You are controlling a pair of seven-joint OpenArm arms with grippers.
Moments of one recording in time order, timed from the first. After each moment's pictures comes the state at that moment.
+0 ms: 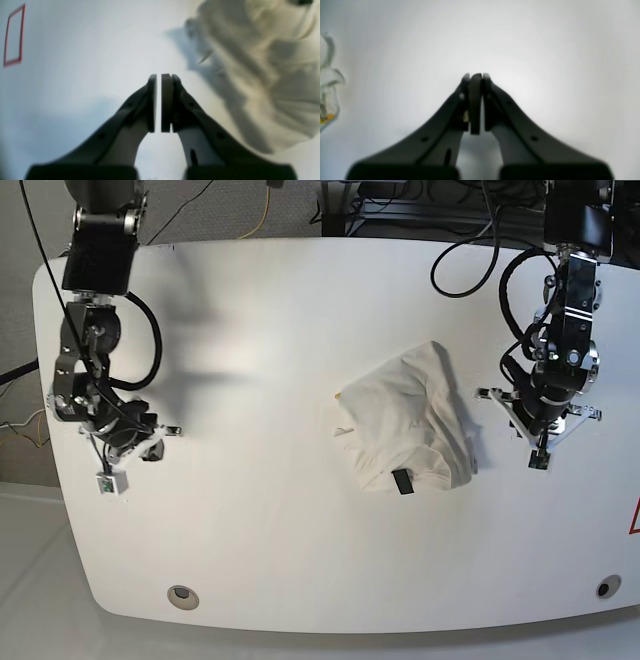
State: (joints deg) left arm -1.5 -26.8 3.8 106.7 -11.8 1.9 62.5; right arm 11.1 22.6 10.0 85.1 31.6 11.7 -58.9
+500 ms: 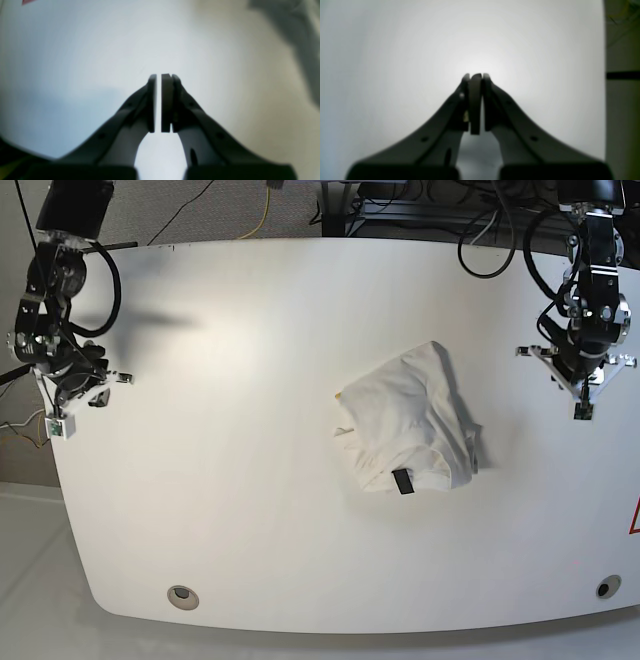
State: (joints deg) left arm 13.2 -27.5 -11.4 110.2 -12.2 -1.0 61.8; right arm -6.2 27.8 22.4 97.4 31.6 8.9 -62.5
